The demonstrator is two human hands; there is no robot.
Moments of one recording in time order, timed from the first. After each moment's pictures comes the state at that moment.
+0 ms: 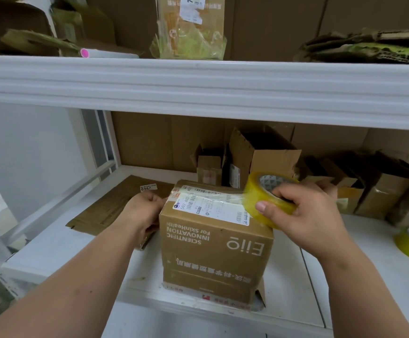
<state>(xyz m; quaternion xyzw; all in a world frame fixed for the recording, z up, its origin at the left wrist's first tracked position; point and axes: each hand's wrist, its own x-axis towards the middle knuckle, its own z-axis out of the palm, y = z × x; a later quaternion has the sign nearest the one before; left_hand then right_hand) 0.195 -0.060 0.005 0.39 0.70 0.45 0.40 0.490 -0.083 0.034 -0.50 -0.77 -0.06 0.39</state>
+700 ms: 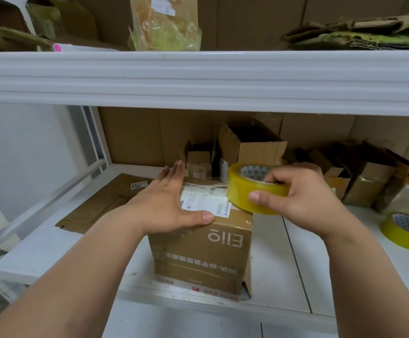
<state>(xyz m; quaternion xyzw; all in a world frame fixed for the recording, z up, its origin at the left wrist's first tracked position) 0.236 -0.077 0.043 0.76 0.63 0.06 0.13 0.511 -0.084 0.058 -0.50 -0.78 0.11 0.36</state>
